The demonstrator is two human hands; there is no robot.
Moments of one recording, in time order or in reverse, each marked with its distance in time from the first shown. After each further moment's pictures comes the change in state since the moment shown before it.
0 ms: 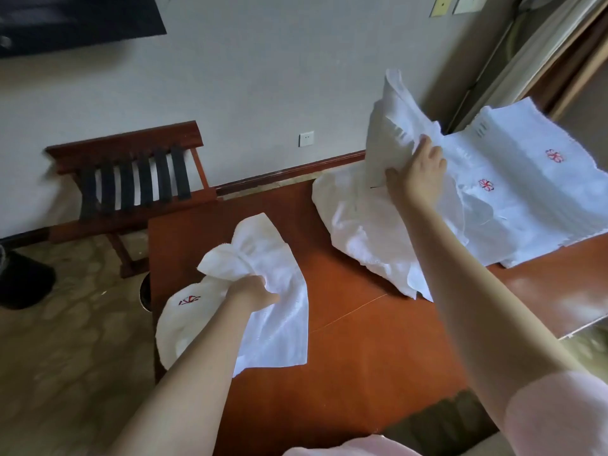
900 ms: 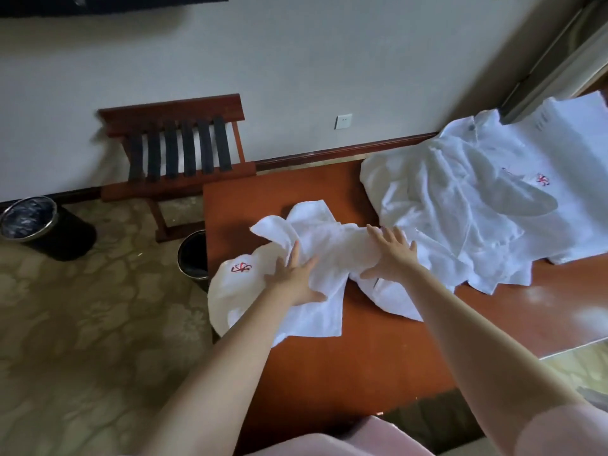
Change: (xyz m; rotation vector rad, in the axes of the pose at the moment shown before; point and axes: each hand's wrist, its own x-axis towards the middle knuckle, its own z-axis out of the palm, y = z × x) left_hand -0.054 -0.033 0.022 -0.080 -0.021 0.125; right_hand -0.157 0.024 0.088 -0.477 -0.855 -0.335
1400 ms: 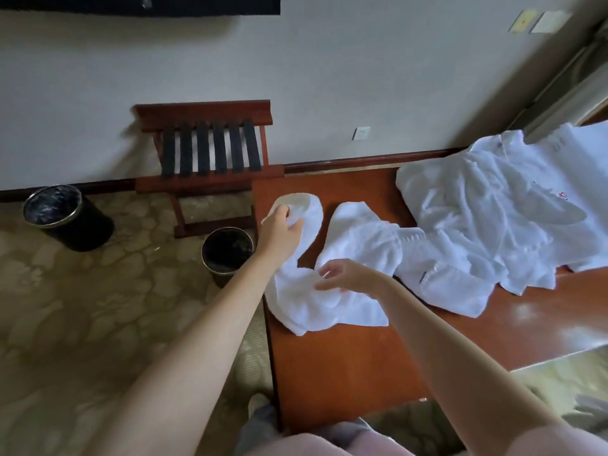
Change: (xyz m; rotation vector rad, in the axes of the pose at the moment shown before) left_hand -0.066 -0.109 -0.088 -0.726 0.658 0.040; right_hand -0.065 -0.183 0.020 0.668 -0.426 -0.198
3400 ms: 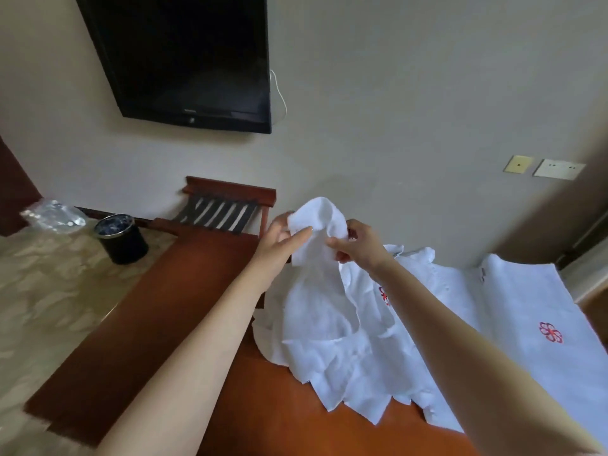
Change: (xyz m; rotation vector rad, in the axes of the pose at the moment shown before) left_hand -0.043 0.379 0.305 -0.596 0.272 0.058; right_hand -0.141 0.144 -0.449 0.178 0.281 -0.715
